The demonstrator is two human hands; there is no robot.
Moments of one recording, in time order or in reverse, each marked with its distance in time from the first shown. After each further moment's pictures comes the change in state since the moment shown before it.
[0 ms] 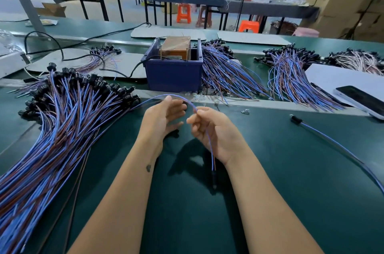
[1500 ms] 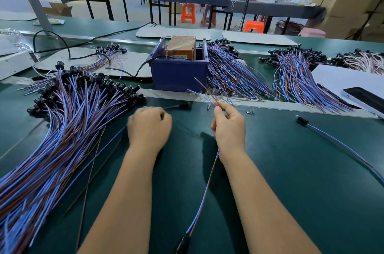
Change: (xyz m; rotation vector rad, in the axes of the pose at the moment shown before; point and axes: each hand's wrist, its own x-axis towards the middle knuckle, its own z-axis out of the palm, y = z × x) left_hand 0.003 -0.001 -0.031 1.316 0.263 0.290; right_hand 0.007 0.012 -0.003 -0.559 0.595 -0.346
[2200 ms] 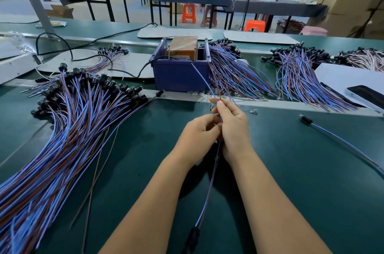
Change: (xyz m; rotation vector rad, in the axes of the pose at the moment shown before) left_hand -0.039 0.067 0.015 -0.789 -0.394 0.152; right_hand 0.001 -0.007 0.004 0.280 -0.136 0.075
